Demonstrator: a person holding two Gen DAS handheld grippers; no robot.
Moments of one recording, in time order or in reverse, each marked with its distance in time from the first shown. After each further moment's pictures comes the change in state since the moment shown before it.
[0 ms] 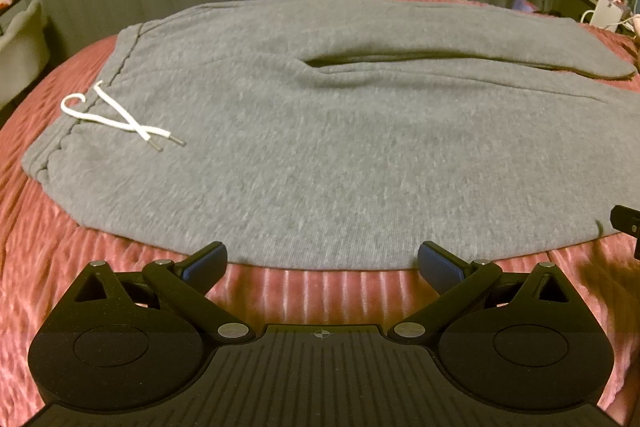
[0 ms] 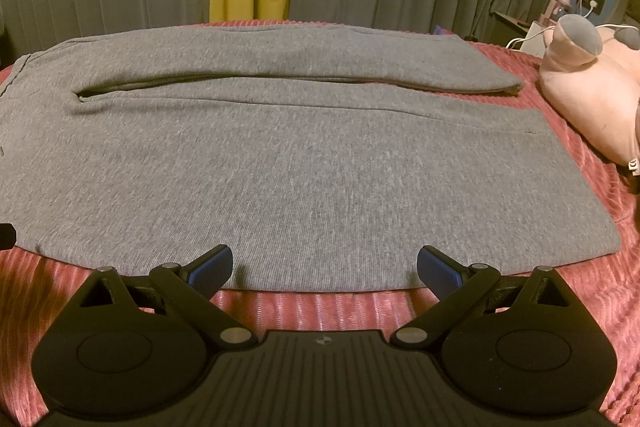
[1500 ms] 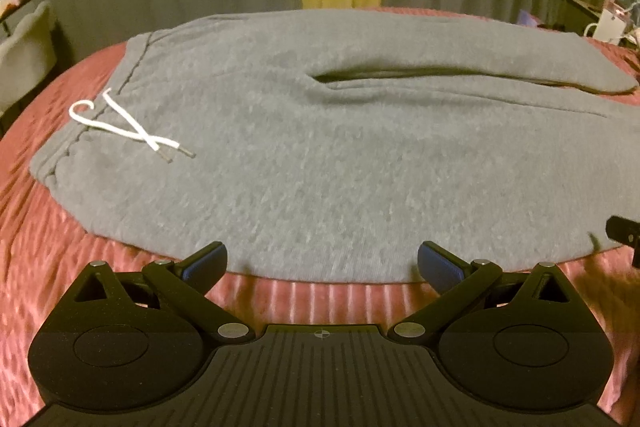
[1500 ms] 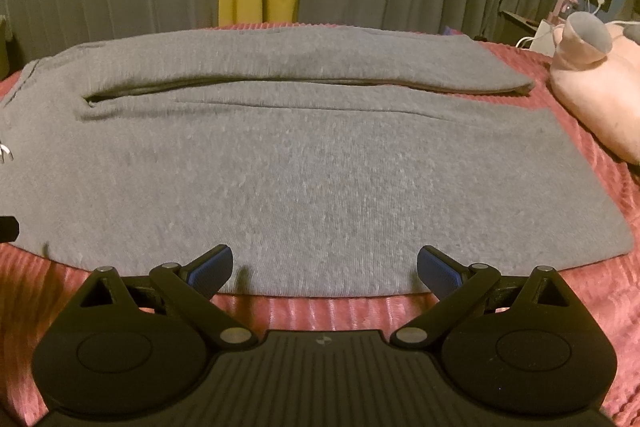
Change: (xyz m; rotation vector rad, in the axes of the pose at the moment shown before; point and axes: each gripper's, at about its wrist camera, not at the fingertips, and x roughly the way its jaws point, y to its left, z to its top) left arm -0.004 0.004 0.005 -0.014 -0.032 0.005; right arm 0.002 -0.001 0.001 0.025 -0.012 0.053
